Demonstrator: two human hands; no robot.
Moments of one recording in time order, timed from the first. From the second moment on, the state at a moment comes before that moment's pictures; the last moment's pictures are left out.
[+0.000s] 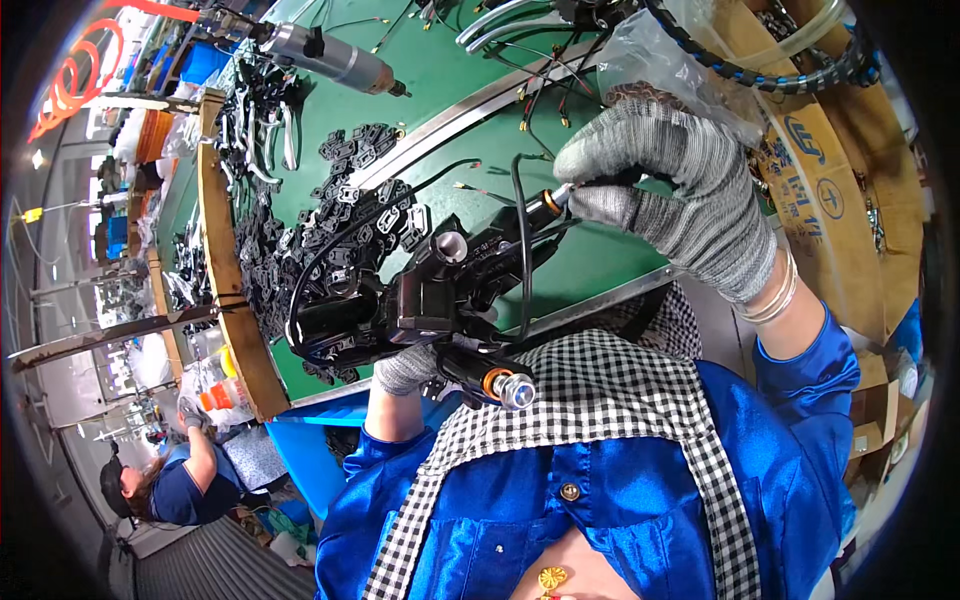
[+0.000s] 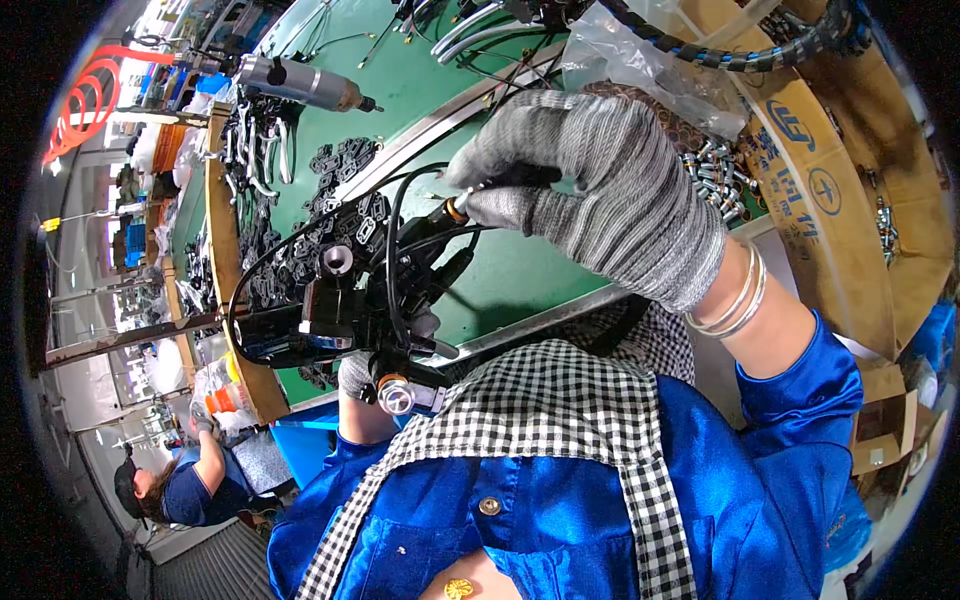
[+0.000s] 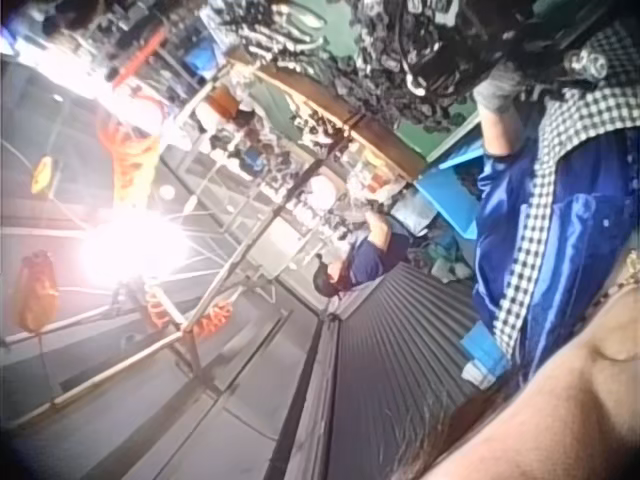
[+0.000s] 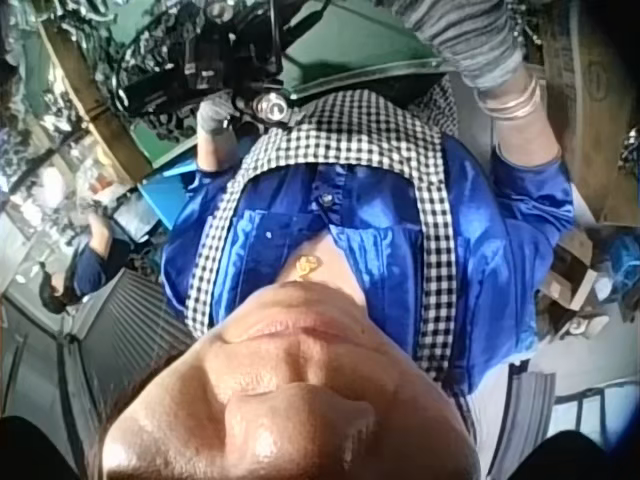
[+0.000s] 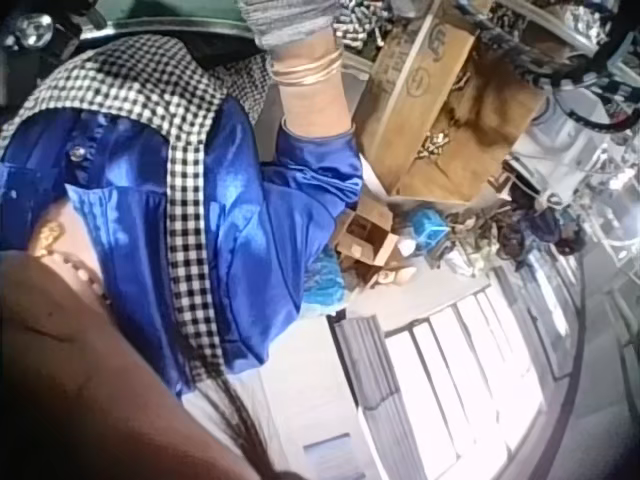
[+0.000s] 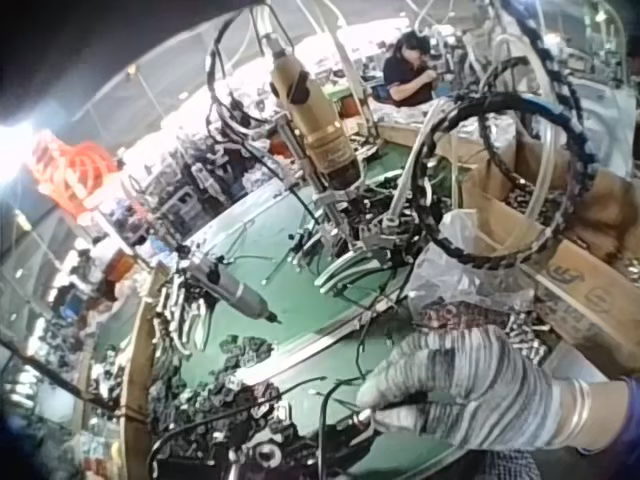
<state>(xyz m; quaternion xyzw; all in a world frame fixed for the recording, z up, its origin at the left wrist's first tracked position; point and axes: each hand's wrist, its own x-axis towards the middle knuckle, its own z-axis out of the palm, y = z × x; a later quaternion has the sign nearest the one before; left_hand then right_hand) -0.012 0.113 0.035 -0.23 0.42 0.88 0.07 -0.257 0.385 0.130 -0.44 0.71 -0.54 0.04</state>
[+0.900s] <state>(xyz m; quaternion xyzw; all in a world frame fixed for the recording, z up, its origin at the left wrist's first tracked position) -0.047 0.120 0.064 -0.05 0.43 0.88 0.19 -0.253 0.382 0.115 -0.46 0.70 -0.55 0.00</state>
